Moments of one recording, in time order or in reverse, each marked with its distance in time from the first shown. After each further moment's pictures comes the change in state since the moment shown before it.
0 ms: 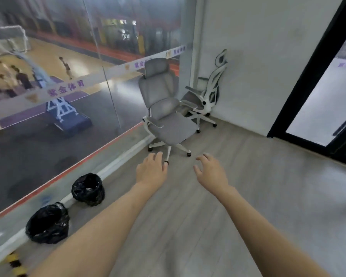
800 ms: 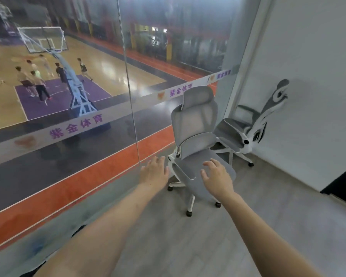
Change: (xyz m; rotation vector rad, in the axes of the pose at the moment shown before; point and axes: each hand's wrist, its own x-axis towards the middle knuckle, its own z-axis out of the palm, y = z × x) left_hand 0.516 -0.227 -0.052 -0.030 0.046 -0.110; right_hand 0.544 -0.141 0.158 0.065 -0.071 -0.059
